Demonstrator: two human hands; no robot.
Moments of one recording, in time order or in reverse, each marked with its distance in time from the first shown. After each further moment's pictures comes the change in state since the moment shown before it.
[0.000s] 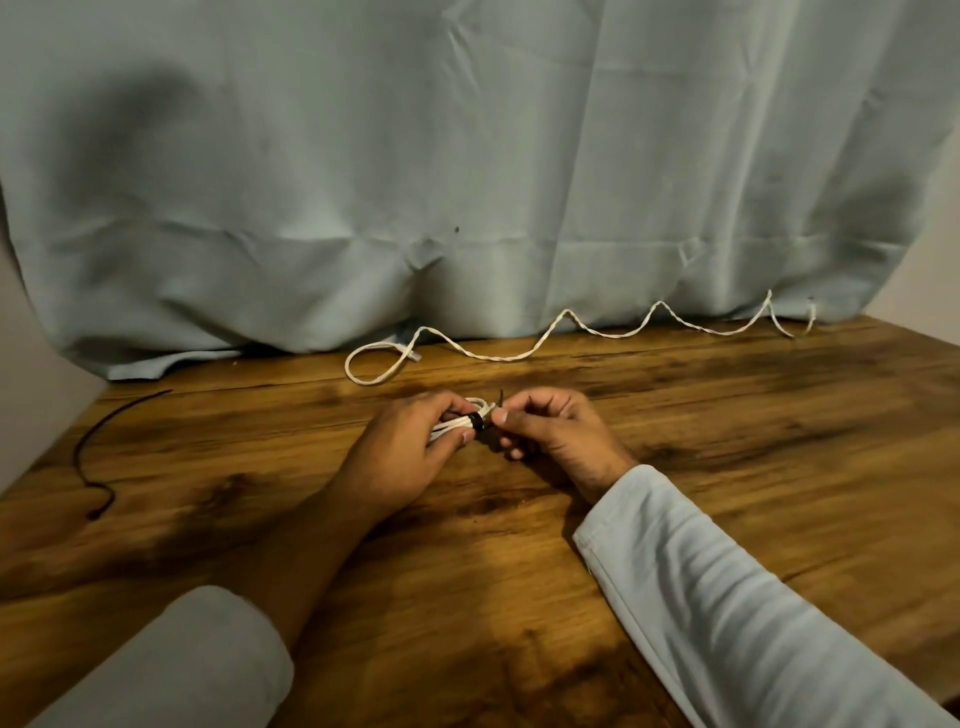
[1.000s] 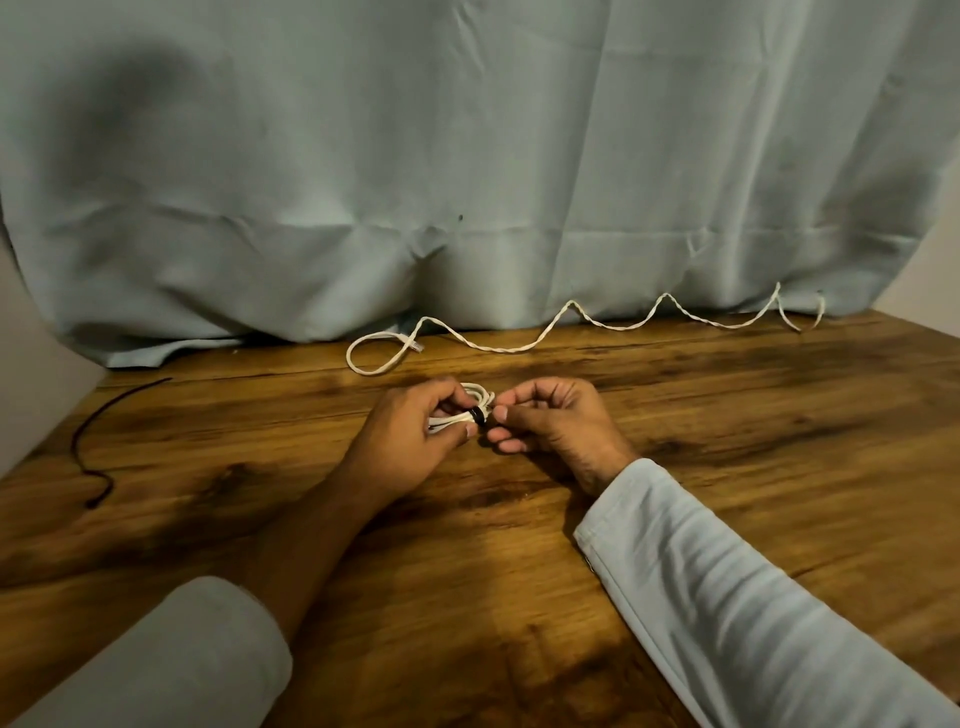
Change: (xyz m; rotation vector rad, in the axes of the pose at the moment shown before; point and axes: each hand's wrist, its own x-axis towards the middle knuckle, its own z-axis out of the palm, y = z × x) left_hand 0.002 0.000 0.000 -0.114 0.019 -0.030; right_hand 0.005 -0.001 0.004 0.040 0.098 0.092
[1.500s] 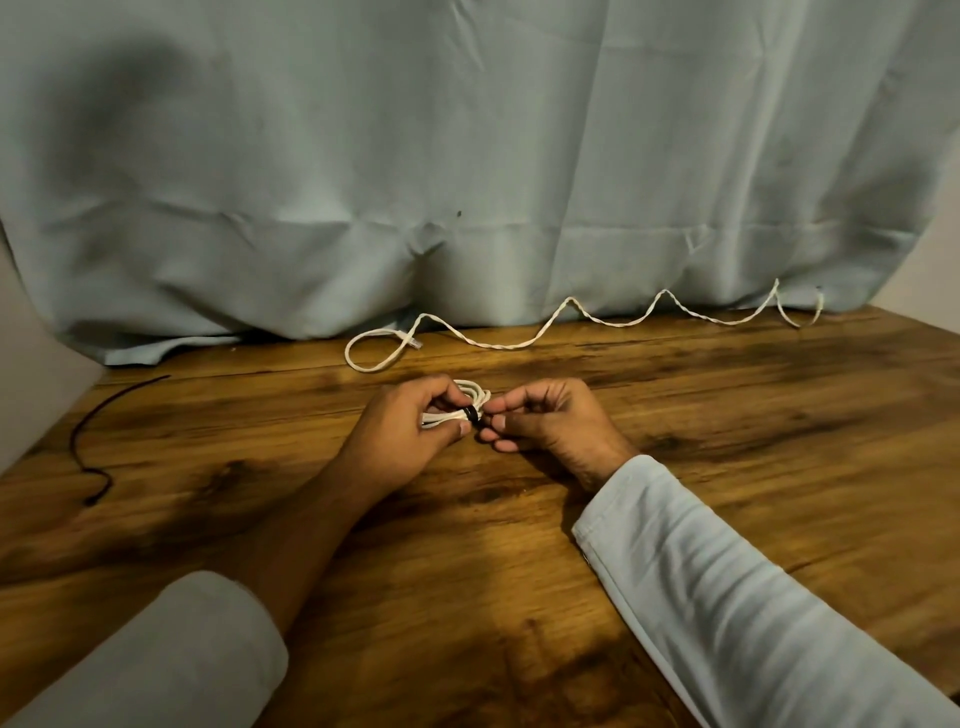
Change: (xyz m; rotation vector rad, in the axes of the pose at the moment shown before) left_hand -0.001 -0.002 -0.003 -0.024 -0.020 -0.047; right_hand -0.001 0.003 0.001 -0.070 -0.039 0.011
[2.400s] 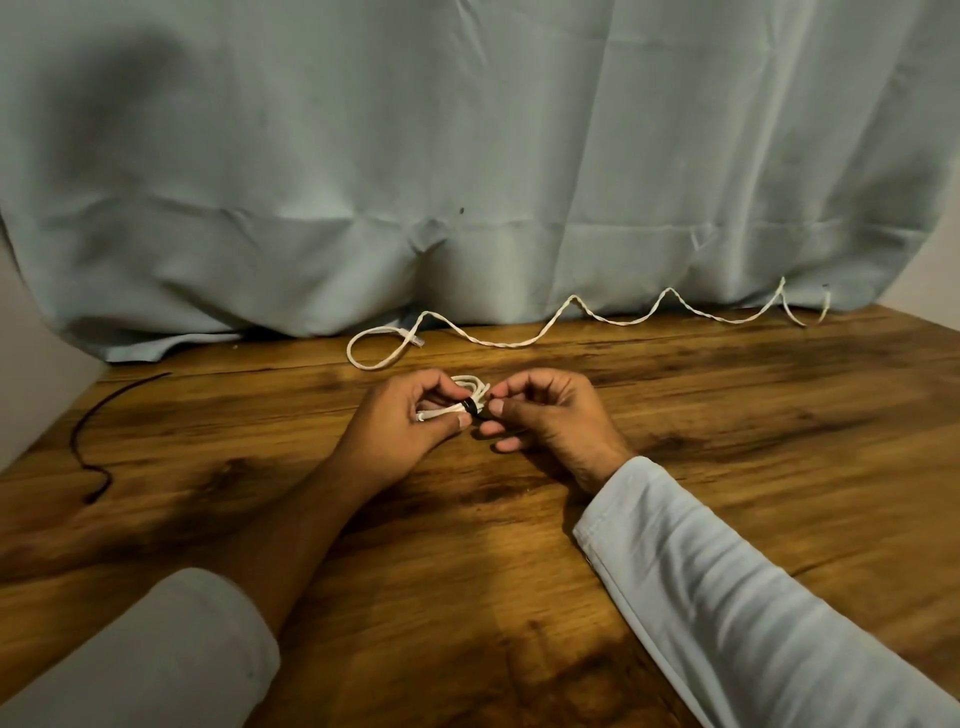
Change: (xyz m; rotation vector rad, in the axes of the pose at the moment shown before) left_hand 0.001 -0.001 -0.002 -0.188 0.006 -0.098; right_hand 0.003 0.002 0.005 0.005 0.017 -0.092
